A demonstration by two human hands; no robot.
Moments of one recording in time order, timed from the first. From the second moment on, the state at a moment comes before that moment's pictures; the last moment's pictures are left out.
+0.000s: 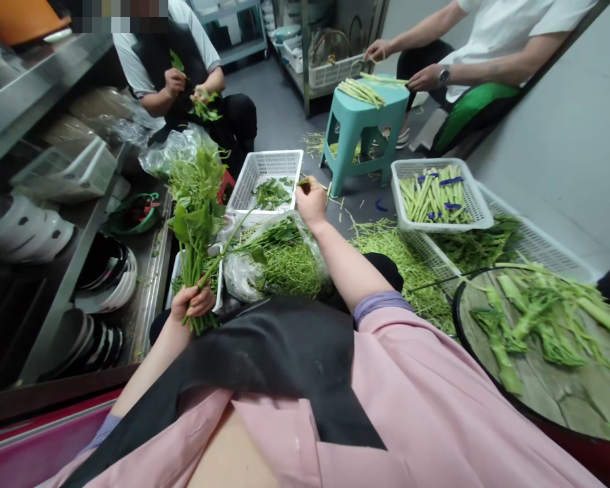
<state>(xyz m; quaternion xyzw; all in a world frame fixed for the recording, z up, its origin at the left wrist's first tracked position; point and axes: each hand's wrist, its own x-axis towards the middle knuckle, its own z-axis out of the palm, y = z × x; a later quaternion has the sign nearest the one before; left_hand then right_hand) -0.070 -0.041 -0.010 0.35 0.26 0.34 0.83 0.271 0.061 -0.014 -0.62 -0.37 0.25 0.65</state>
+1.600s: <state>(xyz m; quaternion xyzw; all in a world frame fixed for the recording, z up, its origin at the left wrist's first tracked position) -0.069 -0.042 -0.004 0.38 0.28 0.30 0.83 0.248 0.008 -0.050 -0.71 -0.67 0.21 0.04</state>
